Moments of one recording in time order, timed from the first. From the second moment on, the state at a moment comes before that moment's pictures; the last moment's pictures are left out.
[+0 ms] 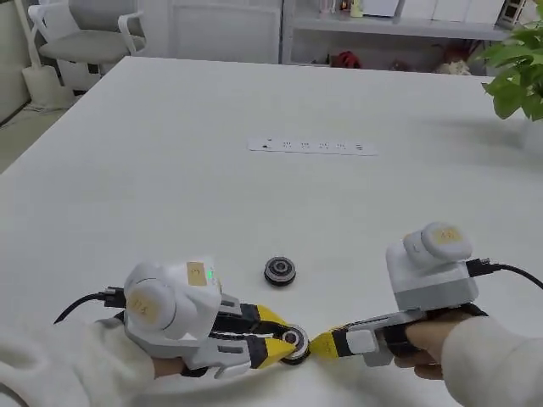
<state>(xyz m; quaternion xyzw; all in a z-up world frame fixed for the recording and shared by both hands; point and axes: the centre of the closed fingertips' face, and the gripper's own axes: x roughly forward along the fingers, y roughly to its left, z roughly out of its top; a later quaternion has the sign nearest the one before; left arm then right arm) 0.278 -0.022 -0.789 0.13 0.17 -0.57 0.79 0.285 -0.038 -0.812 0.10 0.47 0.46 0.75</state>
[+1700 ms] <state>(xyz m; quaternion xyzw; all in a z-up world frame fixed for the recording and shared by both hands) 0.278 -0.022 -0.789 0.14 0.17 -0.57 0.79 0.282 -0.027 -0.793 0.36 0.51 0.40 0.67</state>
